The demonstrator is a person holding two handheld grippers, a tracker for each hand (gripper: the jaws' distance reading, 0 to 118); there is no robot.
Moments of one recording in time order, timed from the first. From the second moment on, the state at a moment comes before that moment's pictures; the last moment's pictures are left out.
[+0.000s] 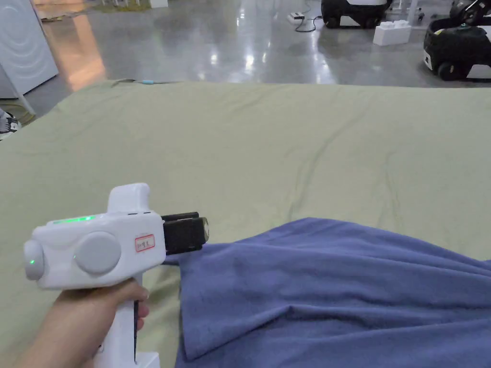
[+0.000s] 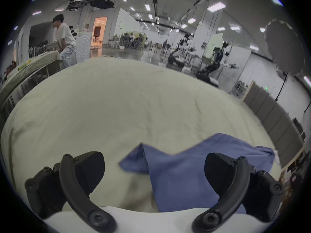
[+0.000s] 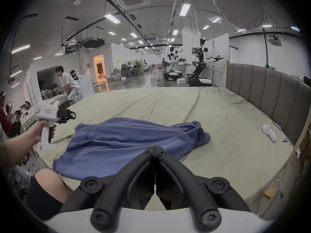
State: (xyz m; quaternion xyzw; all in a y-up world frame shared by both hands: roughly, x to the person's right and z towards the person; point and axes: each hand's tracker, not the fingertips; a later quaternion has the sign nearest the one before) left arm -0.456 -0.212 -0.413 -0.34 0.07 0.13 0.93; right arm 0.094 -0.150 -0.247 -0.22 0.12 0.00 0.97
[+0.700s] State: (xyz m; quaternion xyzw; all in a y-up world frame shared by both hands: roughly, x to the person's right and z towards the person) left arm -0.404 -0.145 -0.365 -0.27 0.01 0.10 0.96; right arm 0.171 -0.195 -0.375 -0.33 0.09 0.04 0.94
